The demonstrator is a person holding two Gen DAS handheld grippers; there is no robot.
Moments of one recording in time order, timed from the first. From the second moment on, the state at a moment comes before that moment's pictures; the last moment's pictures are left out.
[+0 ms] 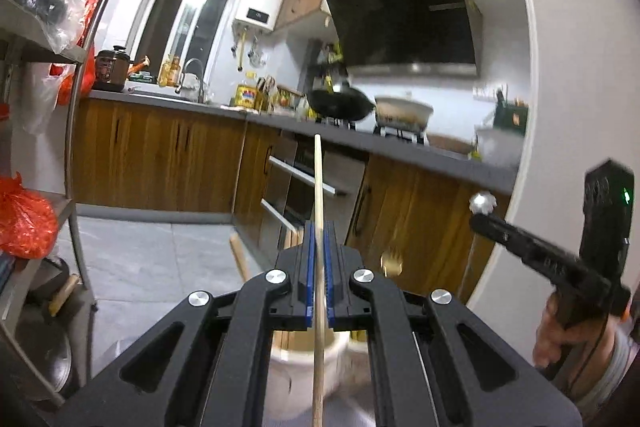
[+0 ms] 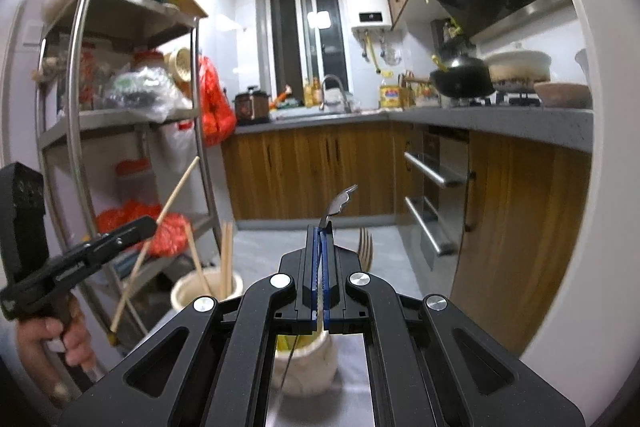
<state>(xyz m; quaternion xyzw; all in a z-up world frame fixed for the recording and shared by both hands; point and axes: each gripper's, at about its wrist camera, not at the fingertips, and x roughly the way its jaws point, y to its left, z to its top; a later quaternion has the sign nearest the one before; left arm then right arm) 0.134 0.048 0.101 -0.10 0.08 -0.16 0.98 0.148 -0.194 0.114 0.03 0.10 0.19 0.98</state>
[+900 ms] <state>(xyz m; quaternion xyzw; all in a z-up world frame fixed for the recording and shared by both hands) 0.142 0.036 0.066 -0.06 0.09 -0.10 0.99 0.183 -0.172 0.057 0.02 0.12 0.17 0.98</state>
